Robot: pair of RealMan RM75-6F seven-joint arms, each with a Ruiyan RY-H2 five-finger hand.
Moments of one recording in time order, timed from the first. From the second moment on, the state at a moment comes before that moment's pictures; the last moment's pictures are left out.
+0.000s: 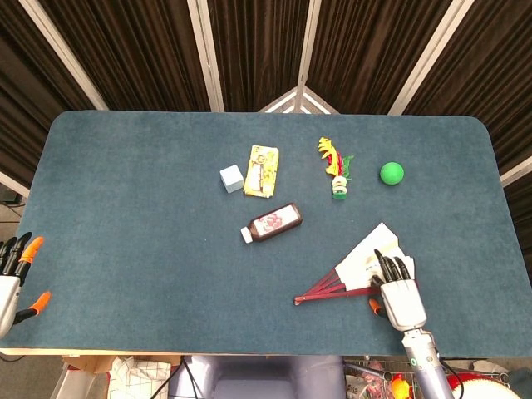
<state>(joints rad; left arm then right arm) -0.04 -1.09 -0.02 -1.66 1.55 1.54 0.15 0.17 -1.74 0.00 -0.99 -1.63 1.43 -0.13</state>
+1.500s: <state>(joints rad) -0.04 -1.10 -0.01 -1.66 1.54 1.52 0.19 0.22 -1.75 0.02 -0.97 -1.63 1.43 -0.12</state>
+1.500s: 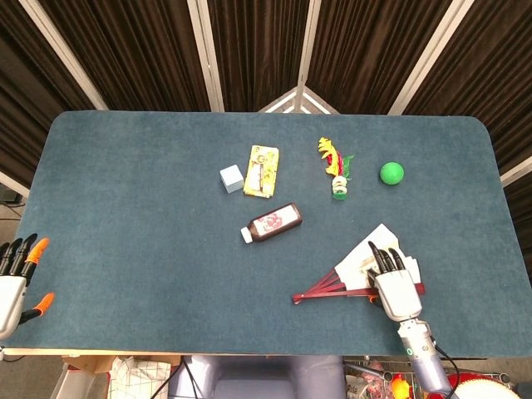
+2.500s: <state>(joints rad) -0.04 -1.09 0.00 -1.67 1.56 1.52 0.16 0.33 -1.49 0.10 -1.36 -1.69 1.46 -0.15</state>
